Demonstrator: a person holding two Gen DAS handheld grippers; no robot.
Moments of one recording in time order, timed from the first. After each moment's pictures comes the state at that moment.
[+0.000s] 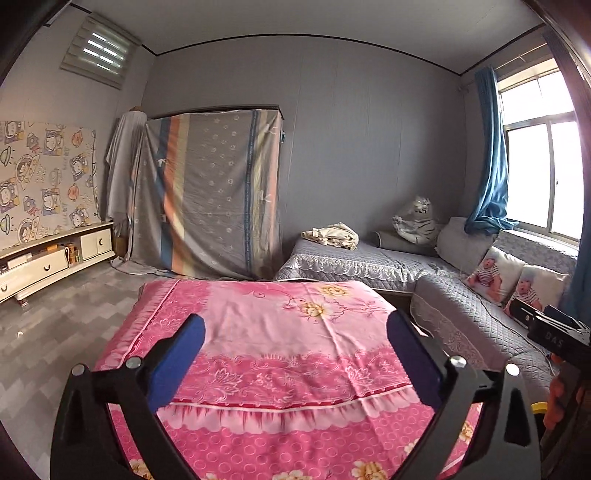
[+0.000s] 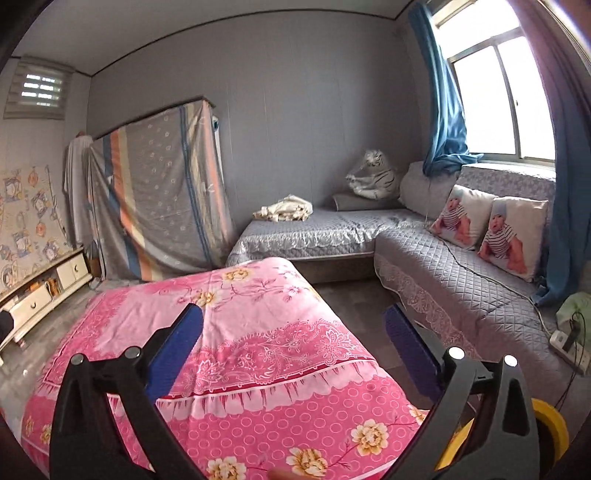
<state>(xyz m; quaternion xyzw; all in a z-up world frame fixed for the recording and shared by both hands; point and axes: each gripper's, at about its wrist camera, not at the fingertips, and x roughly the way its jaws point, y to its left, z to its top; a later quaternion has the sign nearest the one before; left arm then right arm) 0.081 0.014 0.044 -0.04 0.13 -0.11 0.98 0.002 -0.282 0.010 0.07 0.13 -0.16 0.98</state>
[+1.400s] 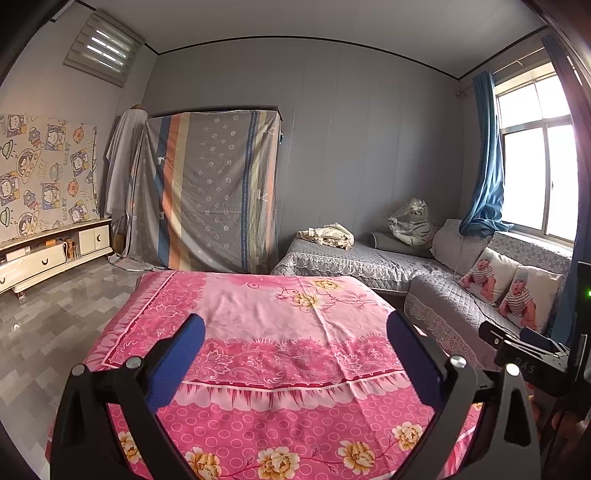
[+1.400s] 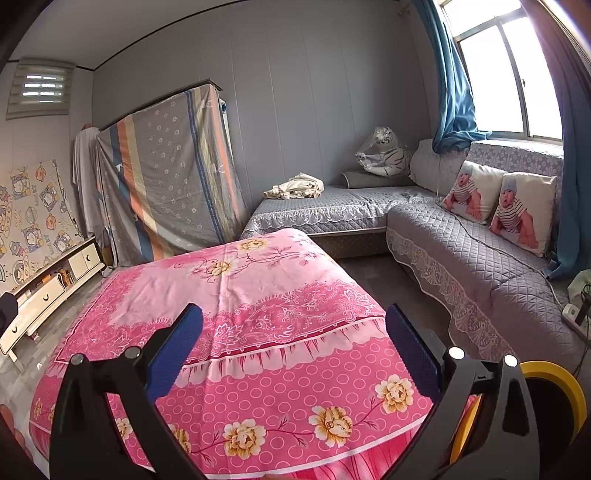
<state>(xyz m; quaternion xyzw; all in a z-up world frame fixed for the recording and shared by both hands) 0.048 0.011 0.025 -0.05 0.13 -0.12 0.98 -0.012 -0.273 -0.026 0.09 0.17 -0.13 0.97</state>
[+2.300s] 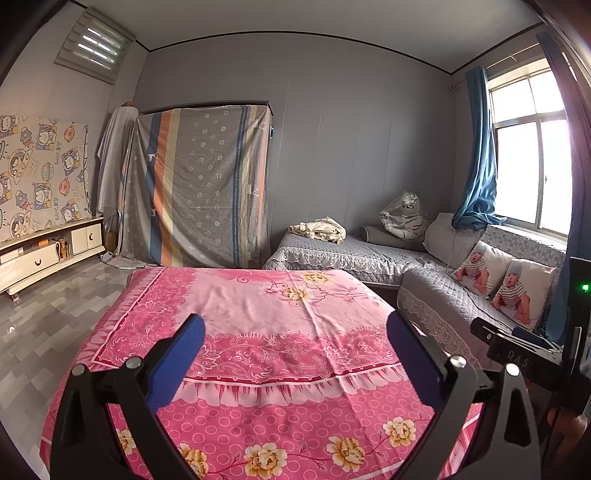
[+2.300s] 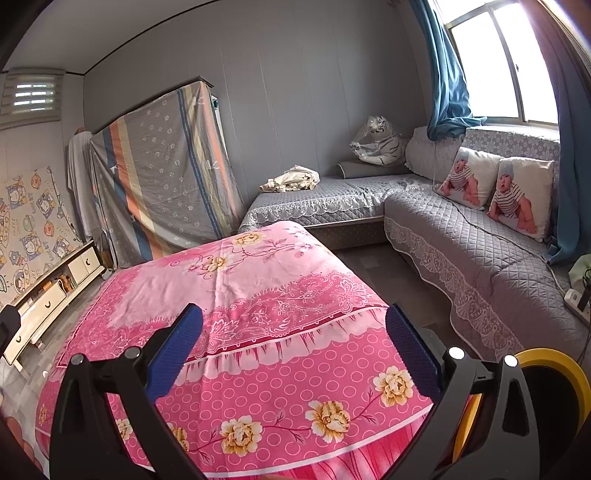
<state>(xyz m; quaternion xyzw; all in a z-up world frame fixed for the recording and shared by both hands) 0.051 0.000 0.019 -0.04 0.14 -0.13 0.98 -0.012 -0.281 -0.035 0.12 0.18 -0.13 0.97</state>
